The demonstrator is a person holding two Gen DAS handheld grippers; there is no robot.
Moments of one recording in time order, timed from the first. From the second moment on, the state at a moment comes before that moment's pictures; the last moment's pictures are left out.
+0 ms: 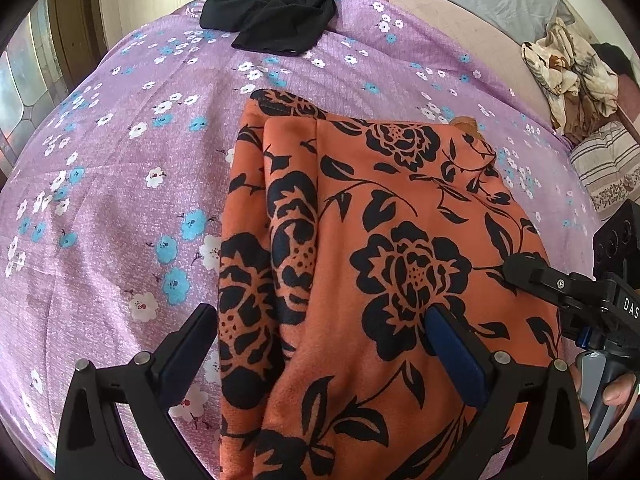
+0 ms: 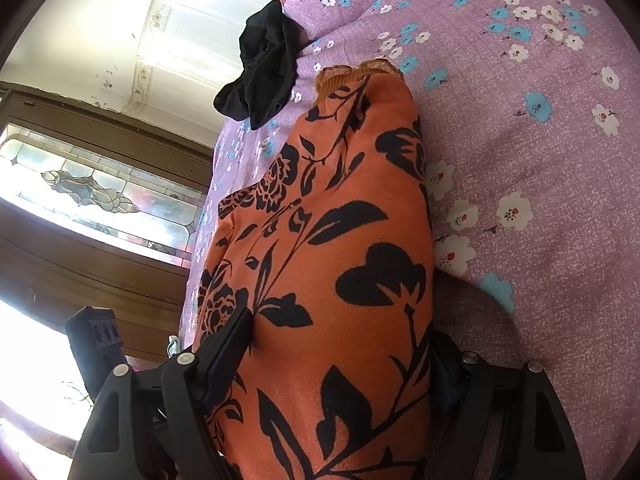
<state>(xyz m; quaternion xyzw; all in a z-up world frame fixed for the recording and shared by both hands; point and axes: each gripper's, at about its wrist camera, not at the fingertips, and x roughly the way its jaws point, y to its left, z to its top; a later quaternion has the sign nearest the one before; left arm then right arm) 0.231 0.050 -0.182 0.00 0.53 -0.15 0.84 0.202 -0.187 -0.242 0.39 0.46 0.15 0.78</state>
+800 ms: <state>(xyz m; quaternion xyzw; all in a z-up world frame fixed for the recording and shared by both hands) 0.233 0.053 -0.187 -0.01 0.54 -0.15 0.83 0.201 -0.186 -0.242 0.39 0.46 0.15 0.78</state>
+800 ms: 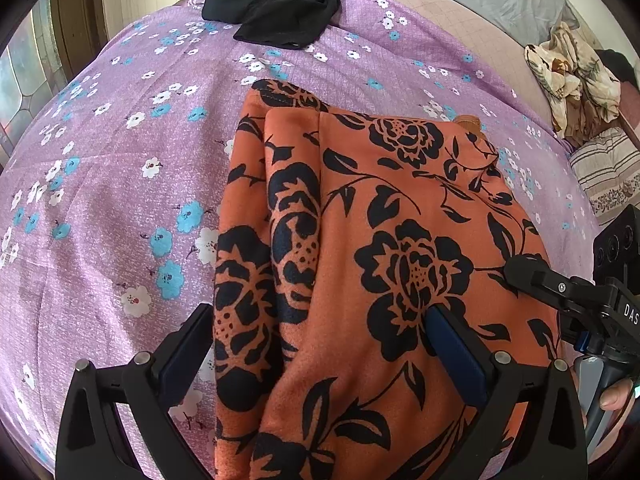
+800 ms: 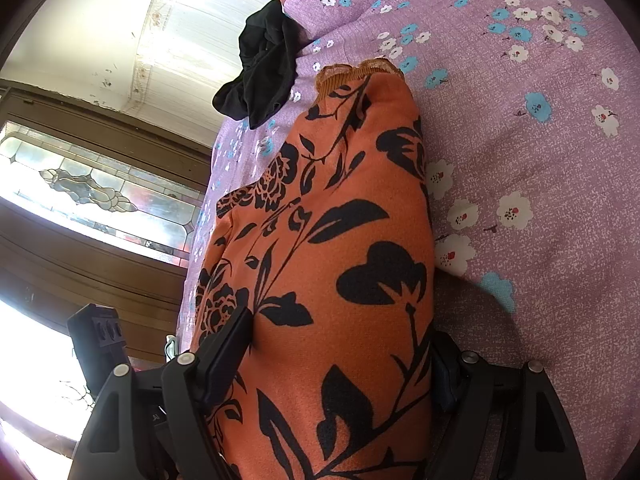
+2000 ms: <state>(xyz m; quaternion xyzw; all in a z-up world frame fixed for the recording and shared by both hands) 0.234 0.063 -0.196 -0.05 0.55 -0.17 0.81 0.199 -0.186 -0.241 0.39 0.45 0.14 0.79</state>
